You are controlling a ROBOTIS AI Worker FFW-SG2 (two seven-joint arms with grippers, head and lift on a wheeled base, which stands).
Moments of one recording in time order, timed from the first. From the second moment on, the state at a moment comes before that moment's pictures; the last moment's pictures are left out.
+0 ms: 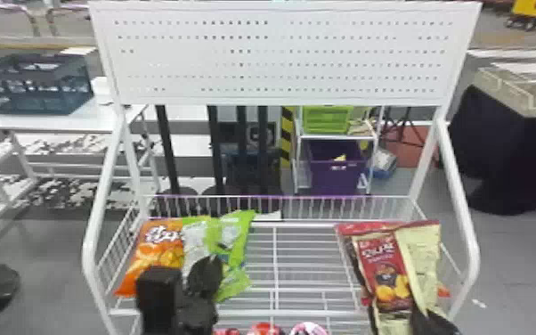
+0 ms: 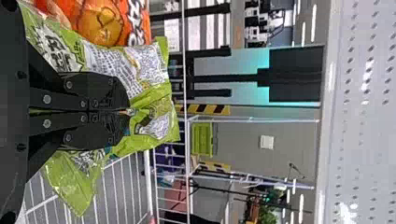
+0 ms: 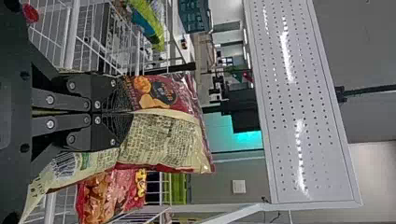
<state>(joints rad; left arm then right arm) 0.24 0.31 -0.34 -2.04 0.29 0.32 0.33 0.75 -0.24 -0.01 -2.20 -0.28 -0.08 0.15</state>
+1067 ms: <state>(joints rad) 0.84 0.30 0.08 -2.28 0.24 -0.25 0.26 0.76 -0.25 0.01 -2.22 -0.27 -0.07 0.15</state>
